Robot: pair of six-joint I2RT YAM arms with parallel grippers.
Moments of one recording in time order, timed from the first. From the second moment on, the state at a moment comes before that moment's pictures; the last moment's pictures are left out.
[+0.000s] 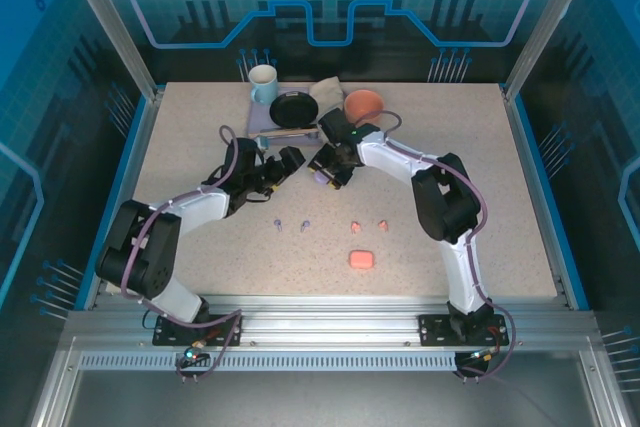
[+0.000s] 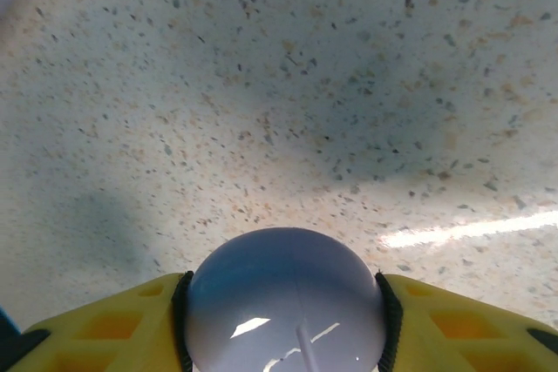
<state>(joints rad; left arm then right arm) -0.29 1.58 0.78 0.23 0.39 -0.97 0.58 2.16 1.70 -0.69 -0.22 1.21</state>
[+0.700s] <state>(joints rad) -0.34 1.70 0.75 0.42 0.41 -0.92 0.55 2.15 1.69 -0.60 -0.30 1.36</state>
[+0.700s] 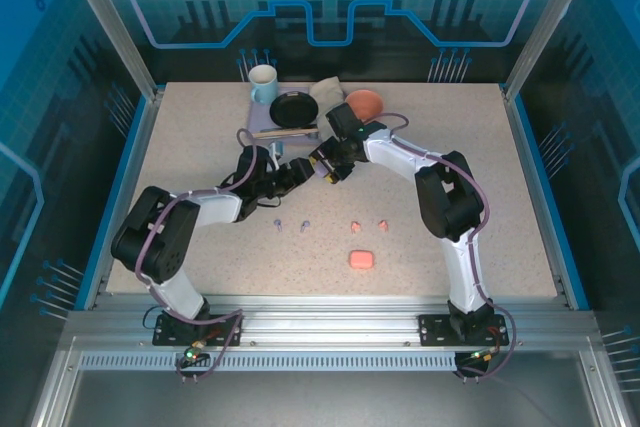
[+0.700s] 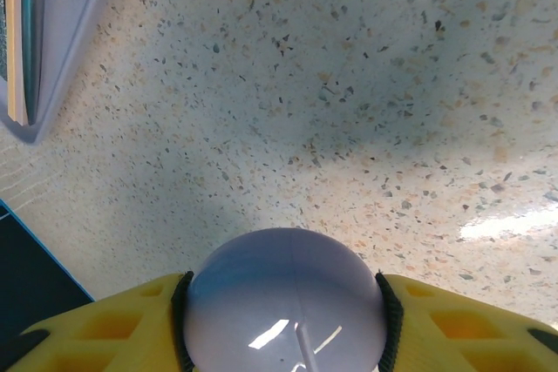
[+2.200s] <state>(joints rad) -0.20 1.47 0.75 0.16 0.28 -0.88 0.63 2.37 2.06 -1.11 -0.07 0.56</state>
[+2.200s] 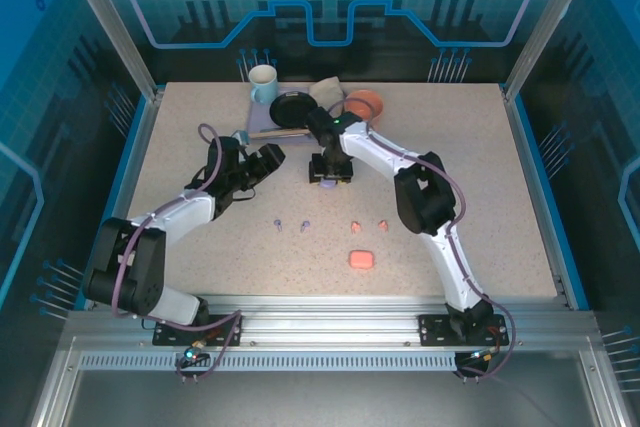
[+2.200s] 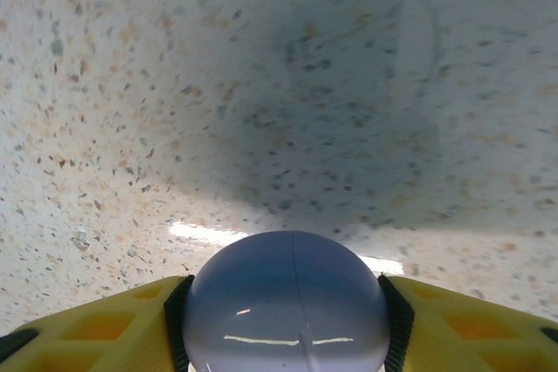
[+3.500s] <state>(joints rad) -0.14 1.47 0.78 0.12 0.24 -0.91 0.71 2.48 2.39 -1.26 -0.05 1.16</state>
